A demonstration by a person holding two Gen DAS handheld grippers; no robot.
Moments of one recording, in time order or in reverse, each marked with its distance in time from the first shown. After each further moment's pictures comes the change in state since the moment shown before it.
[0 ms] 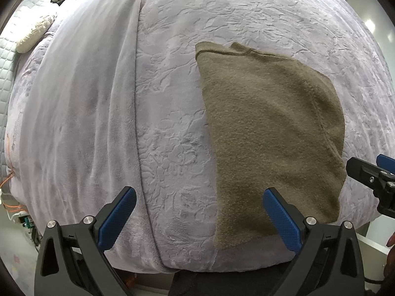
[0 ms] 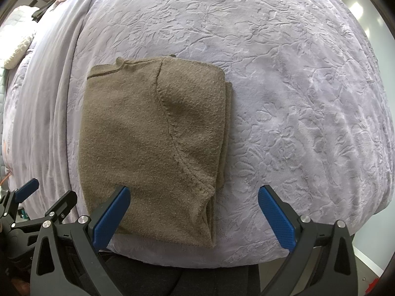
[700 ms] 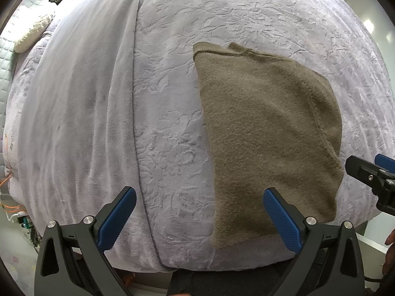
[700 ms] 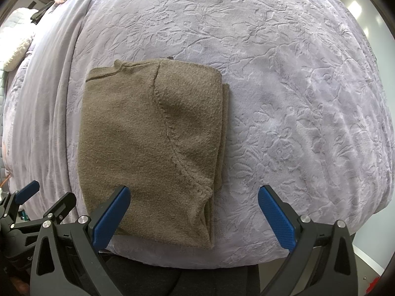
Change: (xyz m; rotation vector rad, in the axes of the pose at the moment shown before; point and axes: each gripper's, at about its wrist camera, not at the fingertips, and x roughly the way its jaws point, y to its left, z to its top) left arm -0.001 -0.001 0.002 0.011 0.007 -0.010; right arm -0.002 -0.004 0.003 0.003 -0.005 -0.002
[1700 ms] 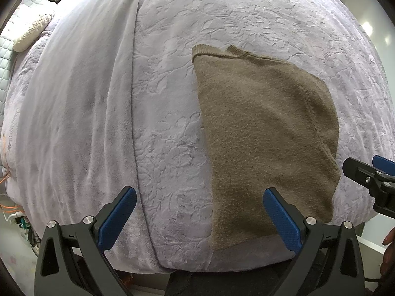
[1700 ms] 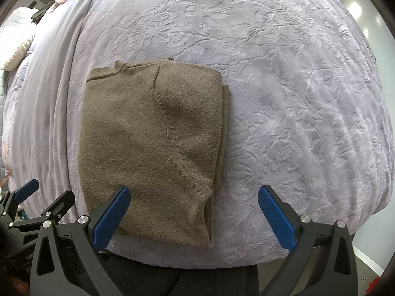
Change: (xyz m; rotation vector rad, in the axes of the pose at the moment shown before) left arm -0.002 0.001 0.001 -0.004 -0.007 -0.022; right arm 0.000 0.001 -0.001 -0.001 -0.007 -0.005
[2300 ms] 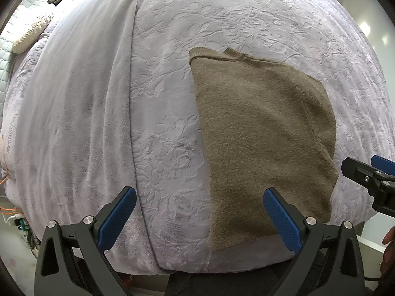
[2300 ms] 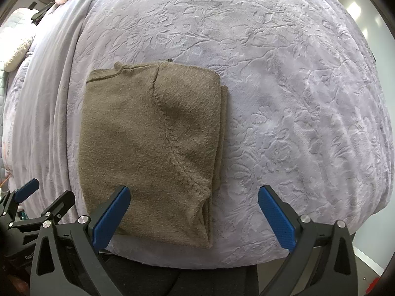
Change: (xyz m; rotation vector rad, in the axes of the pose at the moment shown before) left arm -0.002 -0.001 0.000 0.005 -0.013 -0.009; right arm -0.002 -0.003 -0.001 0.001 -0.005 0.000
